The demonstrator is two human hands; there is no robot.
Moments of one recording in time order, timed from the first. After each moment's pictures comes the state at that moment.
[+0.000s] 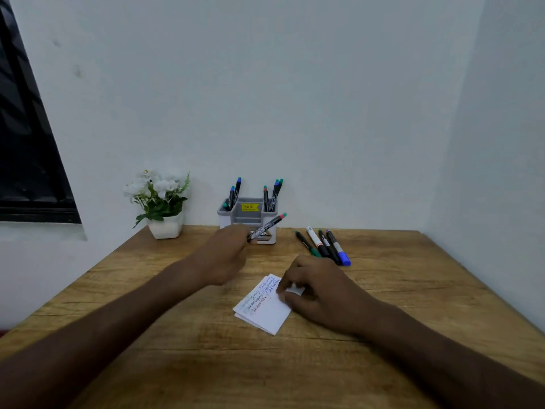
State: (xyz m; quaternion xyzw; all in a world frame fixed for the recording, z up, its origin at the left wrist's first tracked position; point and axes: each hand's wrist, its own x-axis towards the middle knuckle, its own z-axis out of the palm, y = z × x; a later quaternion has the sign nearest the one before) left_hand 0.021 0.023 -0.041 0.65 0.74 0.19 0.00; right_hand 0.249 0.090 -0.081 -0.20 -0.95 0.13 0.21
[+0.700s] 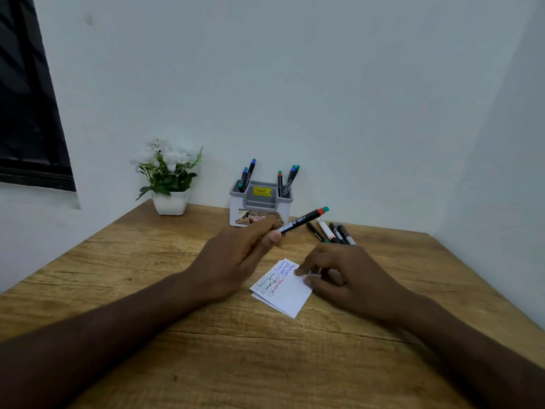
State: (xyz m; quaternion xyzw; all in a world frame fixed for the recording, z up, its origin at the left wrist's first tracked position) left_hand 0.014 -0.006 -0.080 0.73 0.55 0.40 -0.04; right_hand 0.251 0.105 -0.080 -0.20 -0.95 0.10 0.22
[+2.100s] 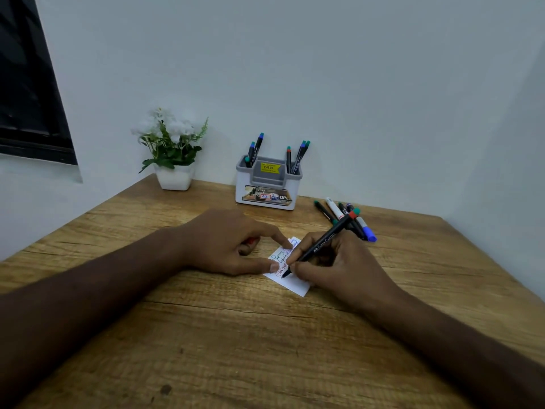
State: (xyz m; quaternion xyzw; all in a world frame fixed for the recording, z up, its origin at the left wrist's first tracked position) left_hand -0.029 0.003 -0.078 0.83 0.55 0.12 -0.02; right_hand 0.223 0.047 -0.078 -0.32 -0.84 0.35 0.27
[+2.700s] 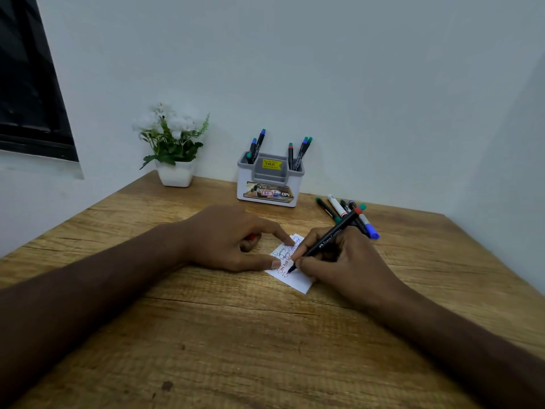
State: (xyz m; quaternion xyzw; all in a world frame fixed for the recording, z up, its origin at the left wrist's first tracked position) left_hand -0.030 0.004 -0.079 0.83 0.55 0.12 -0.02; right_hand 0.225 0.051 -0.081 -0.32 -0.84 0.35 0.27
